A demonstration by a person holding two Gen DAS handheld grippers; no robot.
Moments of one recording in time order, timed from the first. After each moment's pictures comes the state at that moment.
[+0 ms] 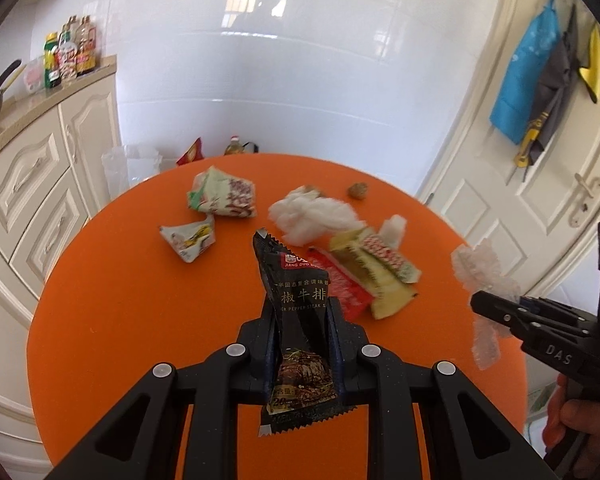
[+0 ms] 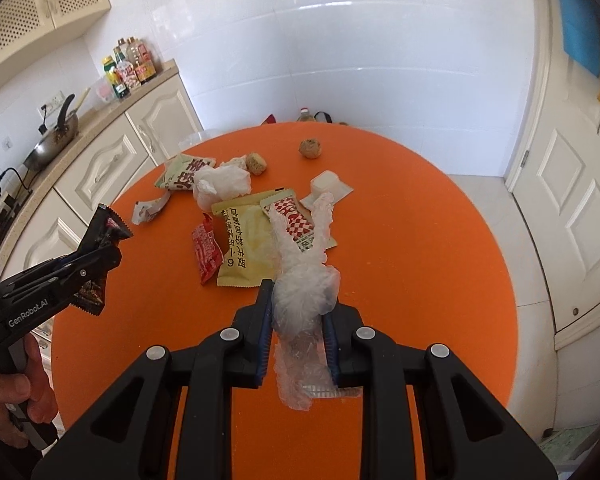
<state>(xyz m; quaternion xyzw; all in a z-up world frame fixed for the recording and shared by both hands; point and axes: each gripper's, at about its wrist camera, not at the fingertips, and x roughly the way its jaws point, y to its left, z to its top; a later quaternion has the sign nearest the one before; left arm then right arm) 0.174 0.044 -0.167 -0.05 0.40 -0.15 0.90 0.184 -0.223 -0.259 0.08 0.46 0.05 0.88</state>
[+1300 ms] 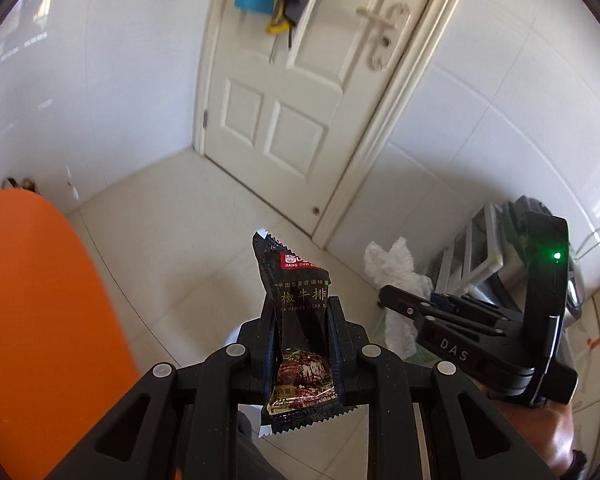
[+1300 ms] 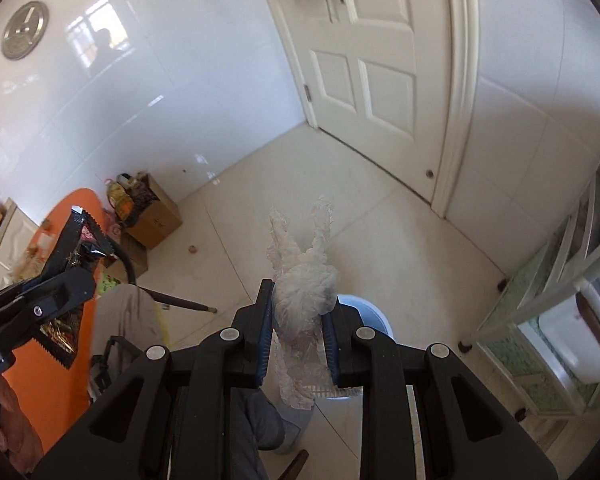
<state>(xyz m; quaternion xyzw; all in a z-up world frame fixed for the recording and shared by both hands) 0.093 -0.304 -0.222 0.09 0.46 -0.45 0.76 -0.045 -0.516 -0.295 0.26 0.43 -0.25 0.83</state>
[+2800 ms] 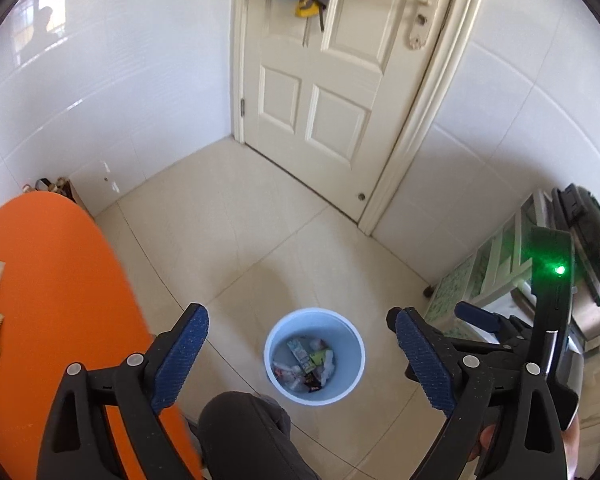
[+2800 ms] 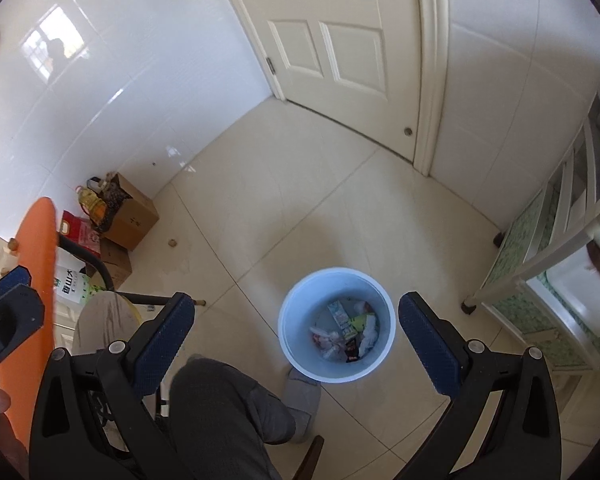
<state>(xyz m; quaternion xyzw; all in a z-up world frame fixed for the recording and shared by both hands) 0.076 -0.311 -0.210 0.14 0.46 -0.39 0.79 -0.030 -0.530 -0.330 0.30 0.45 -0.29 0.79</state>
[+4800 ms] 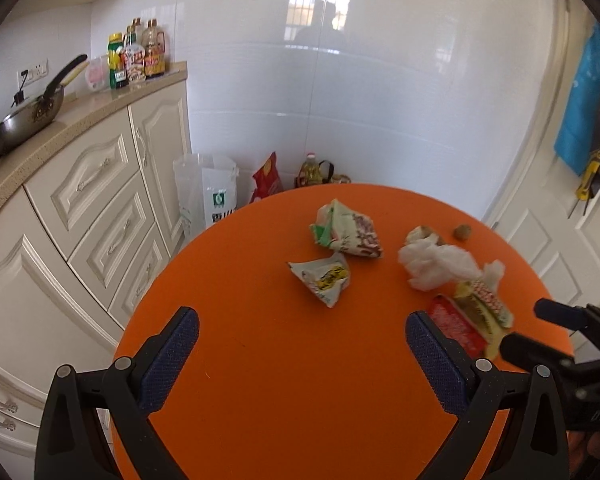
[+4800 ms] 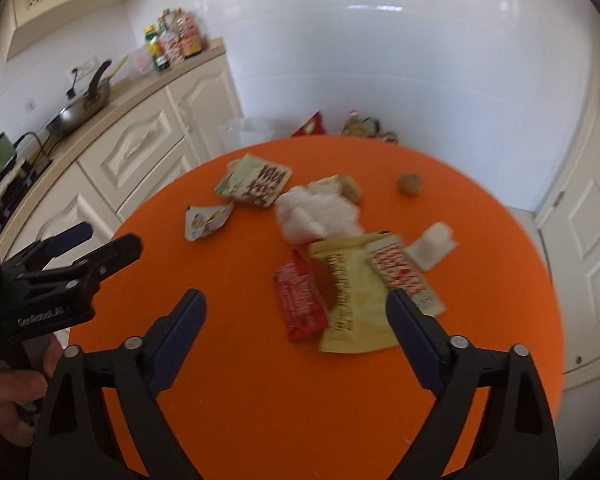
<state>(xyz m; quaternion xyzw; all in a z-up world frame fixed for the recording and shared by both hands) 0.114 0.115 -0.154 -0.04 0.40 -0.02 0.92 0.249 -0.131 -0.265 0.03 0.47 0.13 0.87</state>
